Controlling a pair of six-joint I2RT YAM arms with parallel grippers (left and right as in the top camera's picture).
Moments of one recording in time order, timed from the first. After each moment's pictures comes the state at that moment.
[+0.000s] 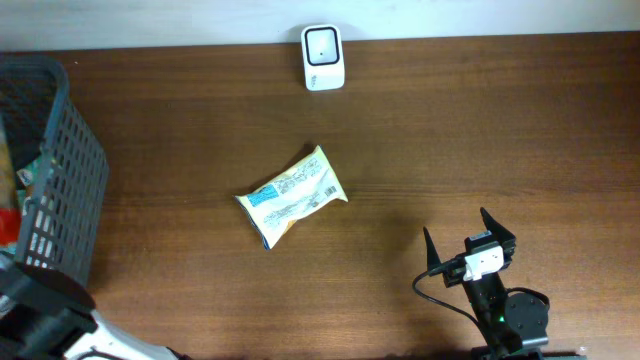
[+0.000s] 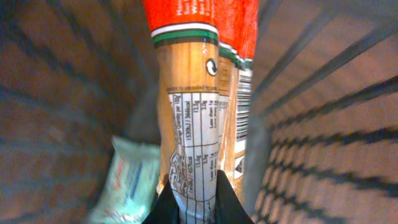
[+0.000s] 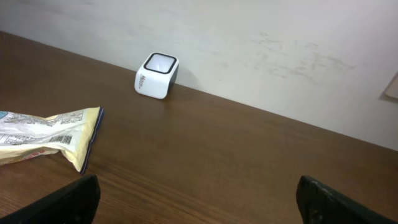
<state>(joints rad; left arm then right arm) 0.76 1.96 2.17 -1.12 0.26 0.34 0.10 0.01 0.01 -0.07 -0.14 -0.21</state>
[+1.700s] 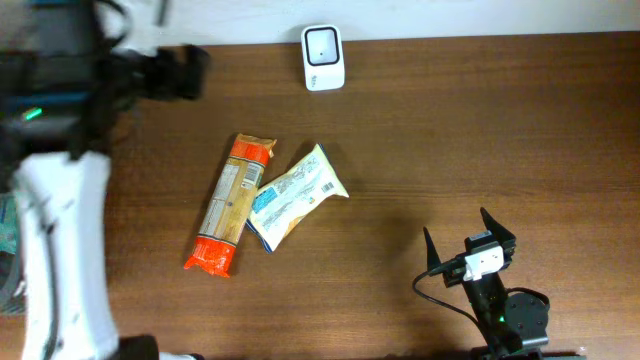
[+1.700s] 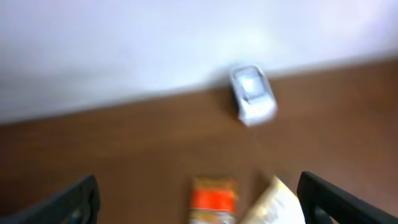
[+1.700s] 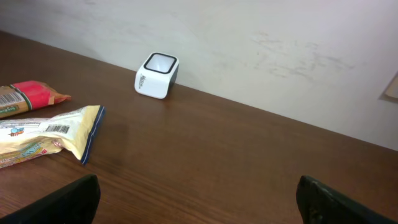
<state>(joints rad) 0.07 1.60 2.01 -0.99 0.24 0.13 0.10 0.01 0.01 -0.07 -0.14 -0.21</state>
